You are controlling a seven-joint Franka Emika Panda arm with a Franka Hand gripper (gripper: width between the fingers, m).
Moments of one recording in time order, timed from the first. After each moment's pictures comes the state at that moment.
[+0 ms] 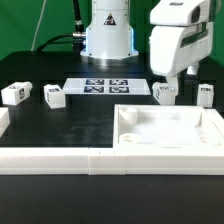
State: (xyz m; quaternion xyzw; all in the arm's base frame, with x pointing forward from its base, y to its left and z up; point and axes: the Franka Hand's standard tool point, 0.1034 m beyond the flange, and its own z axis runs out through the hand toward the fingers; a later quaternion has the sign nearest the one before) arm 0.466 0.118 0.047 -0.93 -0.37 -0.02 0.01
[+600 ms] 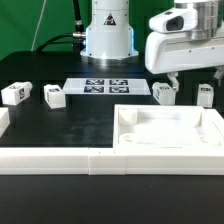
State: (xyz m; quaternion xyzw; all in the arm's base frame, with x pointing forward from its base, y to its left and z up) arm 0.431 0.170 0.038 -1.00 -0.04 -0.02 0.05
